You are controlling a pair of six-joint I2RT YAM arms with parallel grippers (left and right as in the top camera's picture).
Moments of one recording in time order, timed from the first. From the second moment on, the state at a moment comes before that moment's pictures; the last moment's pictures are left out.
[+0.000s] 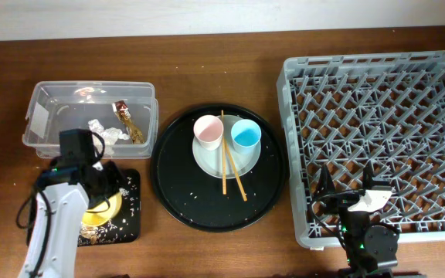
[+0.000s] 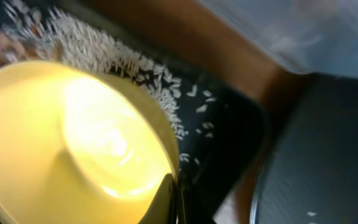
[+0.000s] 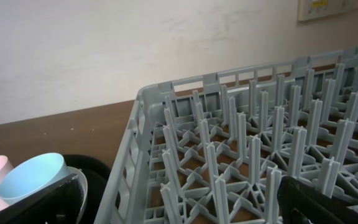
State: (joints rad) left arm 0.17 1.32 0.90 -0.89 0.02 -0.39; right arm 0.09 0.01 0.01 -0.07 0.10 0.20
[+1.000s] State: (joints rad) left arm -0.09 1.05 1.01 -0.93 0.09 -0.41; right arm 0.09 0.01 0.01 -0.07 0.10 0.20
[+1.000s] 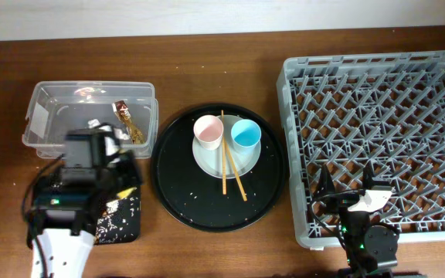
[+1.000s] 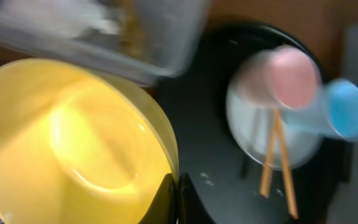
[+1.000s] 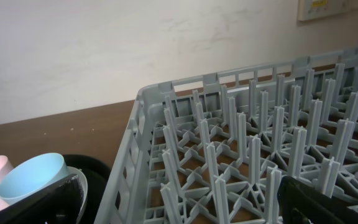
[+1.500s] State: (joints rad) left arm -0.60 1.46 1.01 -0.72 0.07 -0.43; right arm 0.09 0.01 0.01 -0.07 0.10 0.20
